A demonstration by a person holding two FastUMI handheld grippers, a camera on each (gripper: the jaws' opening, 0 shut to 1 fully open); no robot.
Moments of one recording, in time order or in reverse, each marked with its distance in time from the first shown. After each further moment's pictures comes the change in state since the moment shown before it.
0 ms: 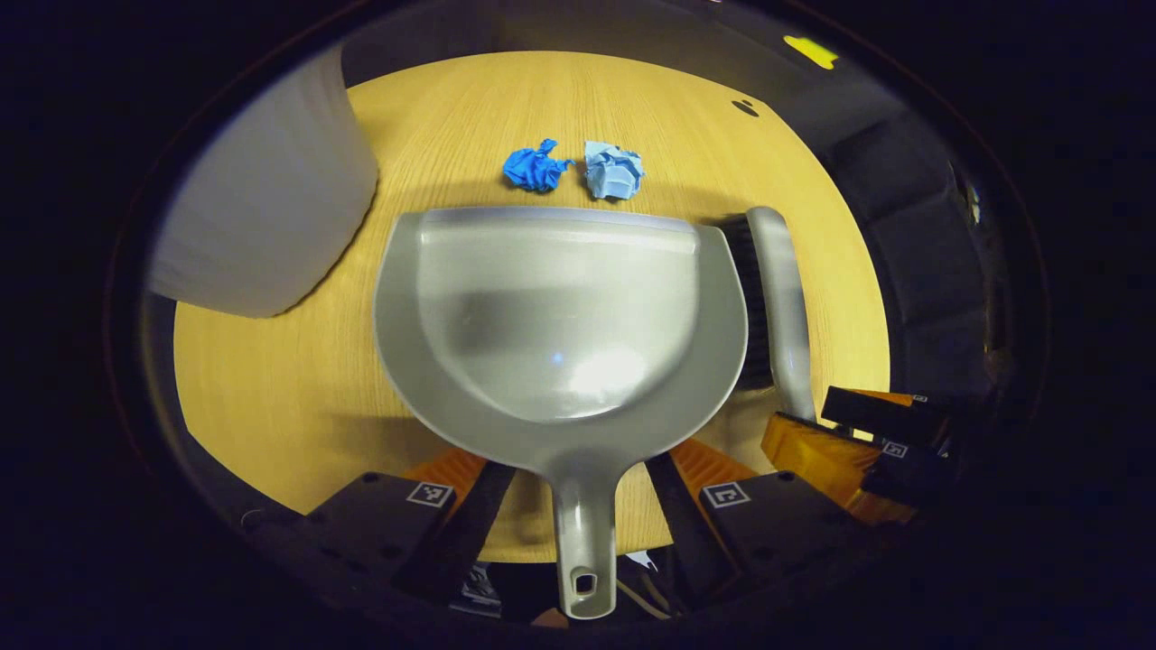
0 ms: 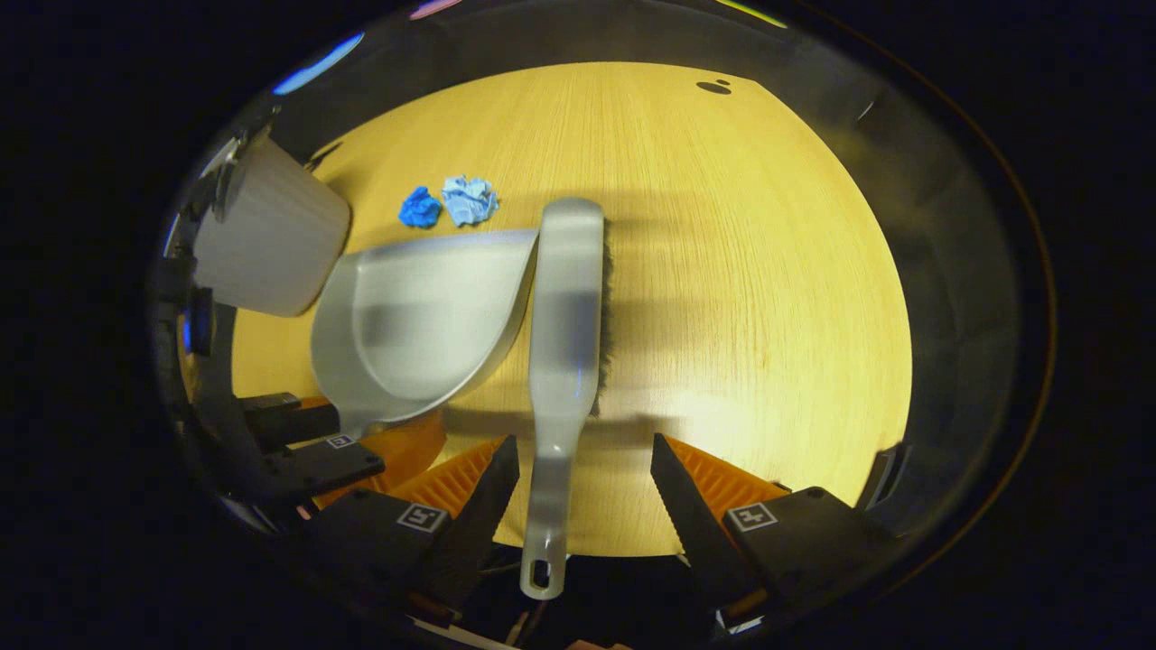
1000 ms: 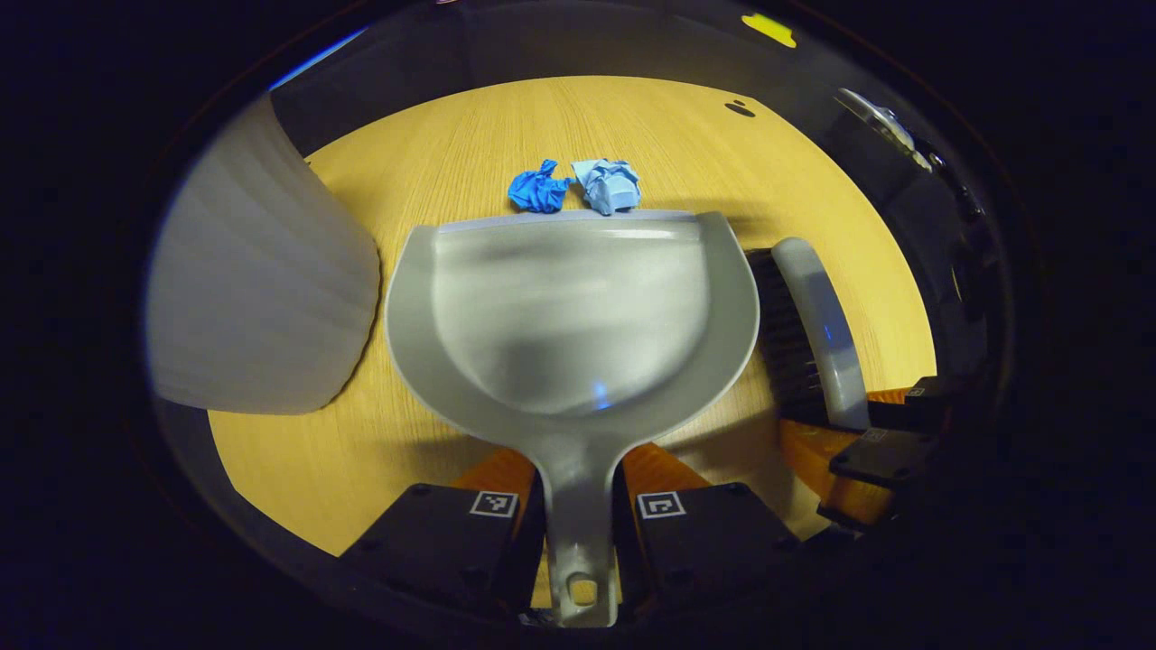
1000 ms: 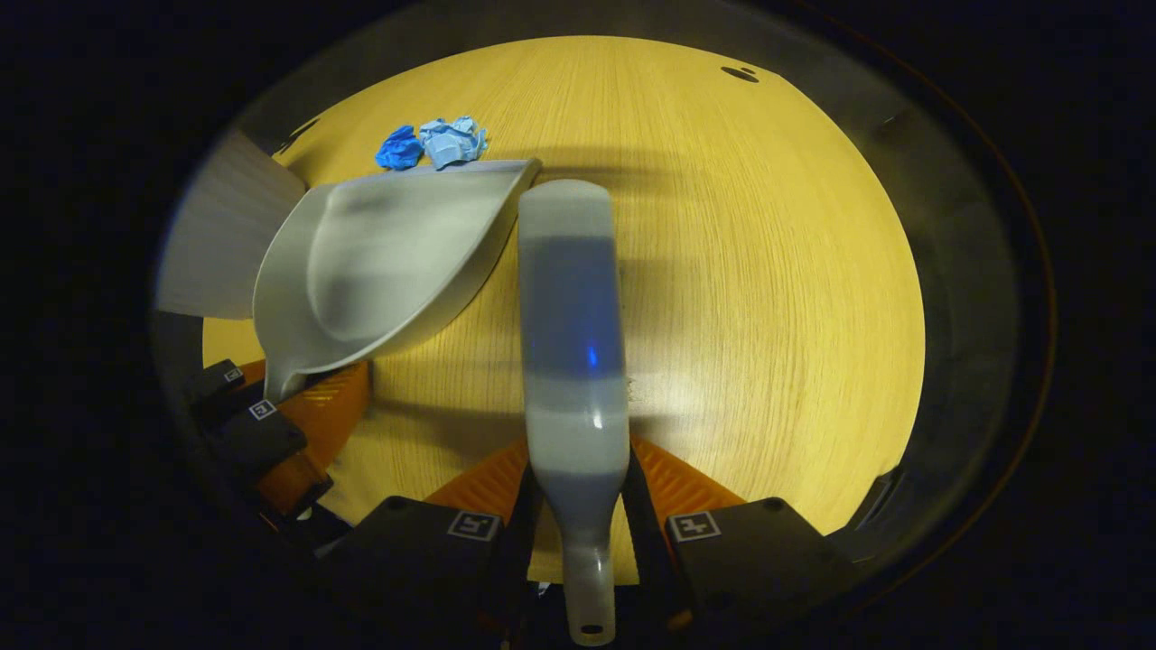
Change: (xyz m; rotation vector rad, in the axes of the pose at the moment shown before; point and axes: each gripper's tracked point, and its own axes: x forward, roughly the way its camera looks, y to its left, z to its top) left arm 0.002 0.028 0.010 0.129 -0.106 0.175; right arm 0.046 -0.005 0.011 -0.045 0.031 -0.019
